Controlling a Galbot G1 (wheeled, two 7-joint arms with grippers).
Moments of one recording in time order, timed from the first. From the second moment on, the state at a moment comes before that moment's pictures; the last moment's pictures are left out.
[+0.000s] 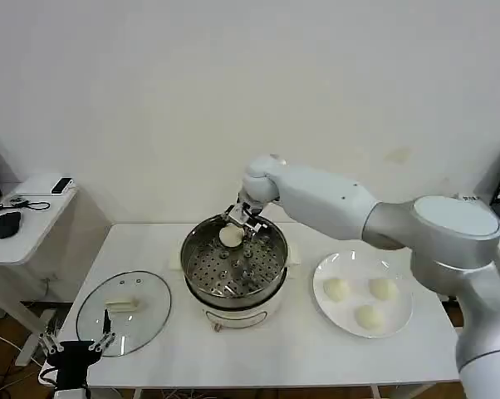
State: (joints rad) left arm 1.81 -1.40 -0.74 -2.22 0.17 0.14 -0.22; right arm 0.38 1.41 -1.15 0.94 -0.21 0.28 -0.94
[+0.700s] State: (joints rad) left arm 1.80 -1.38 -0.74 -2.23 0.16 0.14 -0.21; right arm 0.51 1.23 -1.15 1.14 -0.07 0.14 -0.94
